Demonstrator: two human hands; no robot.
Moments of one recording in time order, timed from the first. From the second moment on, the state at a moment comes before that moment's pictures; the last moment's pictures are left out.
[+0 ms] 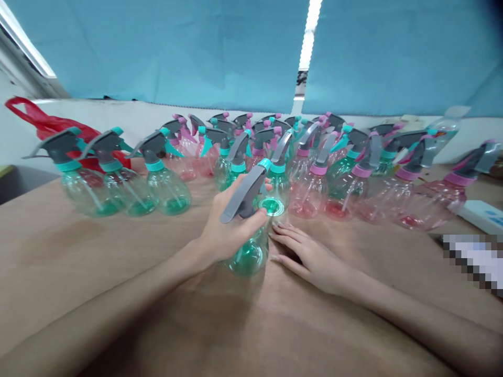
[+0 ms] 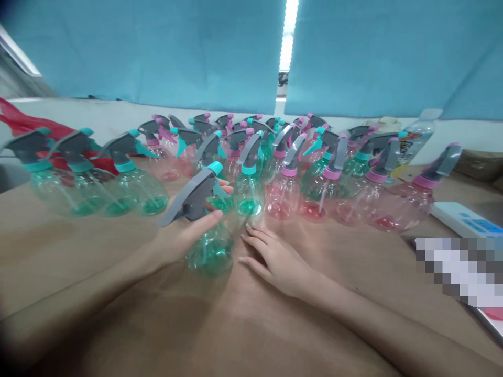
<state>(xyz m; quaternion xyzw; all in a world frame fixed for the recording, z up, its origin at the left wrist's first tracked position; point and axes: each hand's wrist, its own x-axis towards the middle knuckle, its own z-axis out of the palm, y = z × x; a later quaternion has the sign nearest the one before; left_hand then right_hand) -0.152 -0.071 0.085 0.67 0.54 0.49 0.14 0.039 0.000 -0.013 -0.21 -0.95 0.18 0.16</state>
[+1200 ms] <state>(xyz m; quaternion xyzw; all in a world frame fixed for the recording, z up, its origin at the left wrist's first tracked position) -0.221 -0.103 0.076 0.62 0.57 0.53 0.12 -0.084 -0.061 0.055 -0.19 -0.91 0.25 0.28</state>
